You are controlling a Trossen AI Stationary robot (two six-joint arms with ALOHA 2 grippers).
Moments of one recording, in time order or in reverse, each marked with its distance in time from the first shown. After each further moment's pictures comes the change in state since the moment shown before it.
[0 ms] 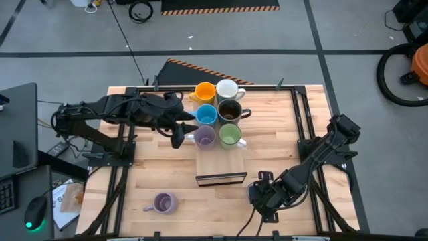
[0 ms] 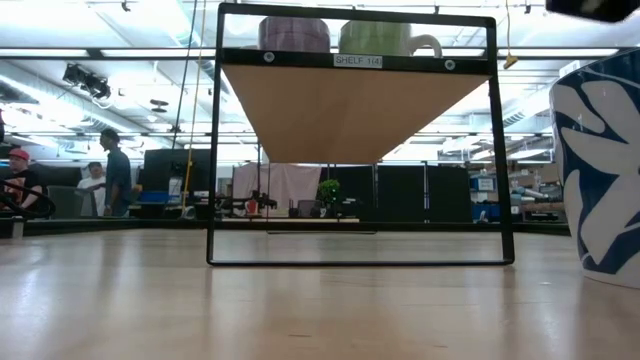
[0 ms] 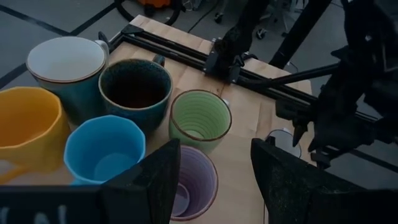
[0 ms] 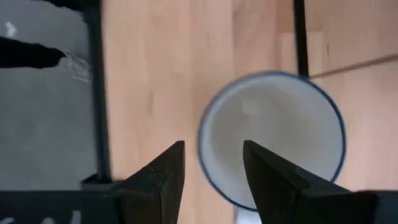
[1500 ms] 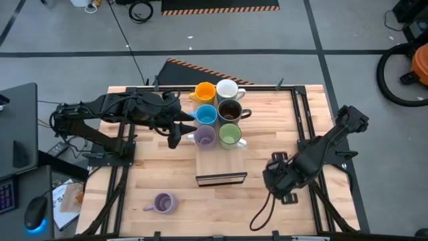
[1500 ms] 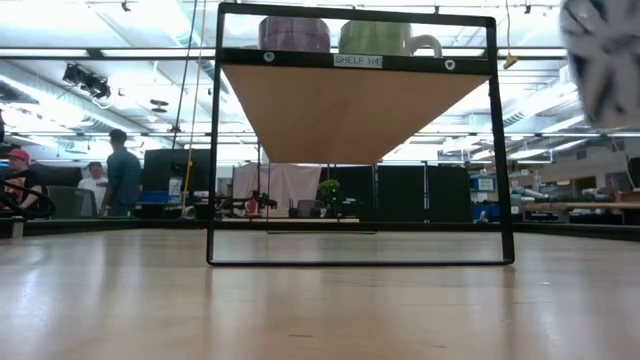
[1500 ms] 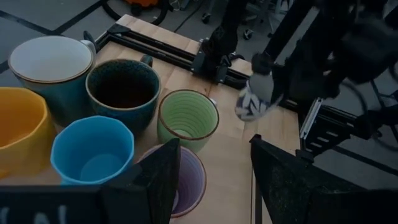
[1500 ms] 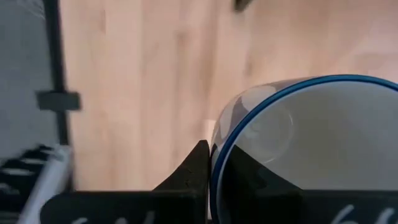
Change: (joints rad) left arm 0.007 -0.017 0.000 0.006 0.062 0.000; right arm -0.045 -0.172 0.036 -0.392 -0.046 -0.139
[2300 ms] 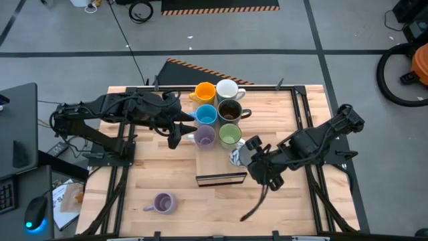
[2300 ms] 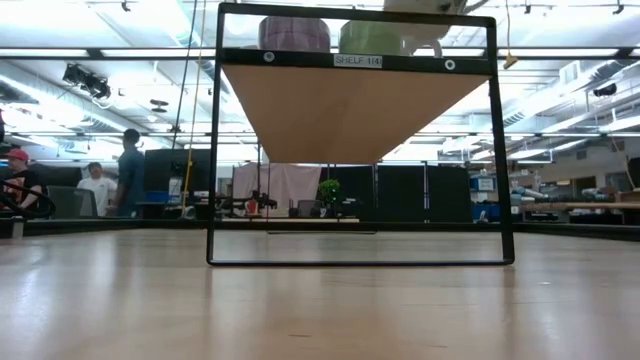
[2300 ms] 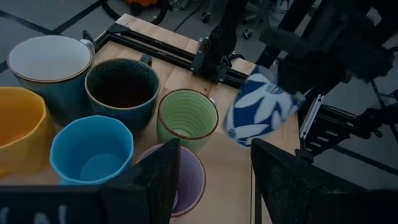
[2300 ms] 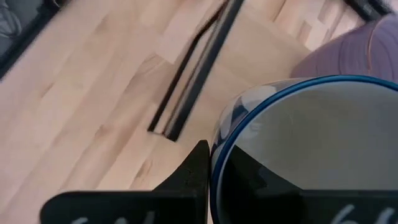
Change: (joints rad) left arm -0.002 0.001 0.000 -0.001 0.000 -0.001; right arm -0.150 0.050 0.329 0.073 0.257 -0.758
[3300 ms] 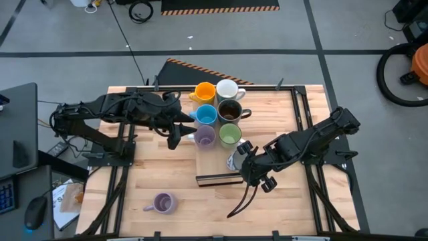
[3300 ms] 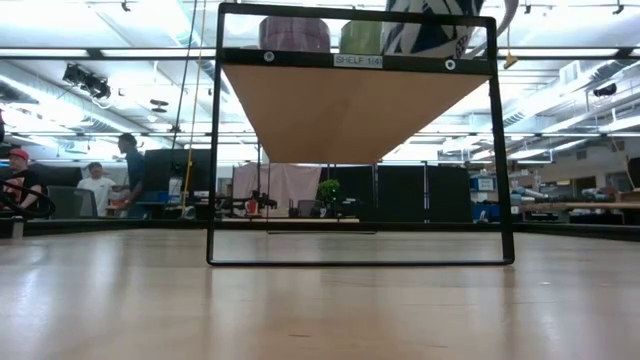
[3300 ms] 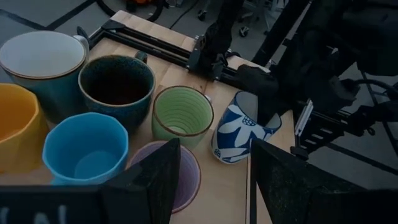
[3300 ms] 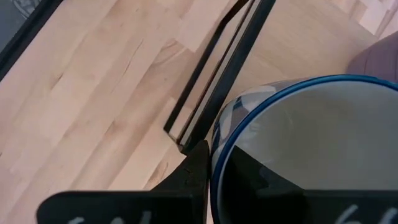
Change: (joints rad) left arm 0.000 0.000 0.000 -0.003 0.019 -0.008; right arm -0.070 0.057 -0.094 0.086 -0.131 -0.041
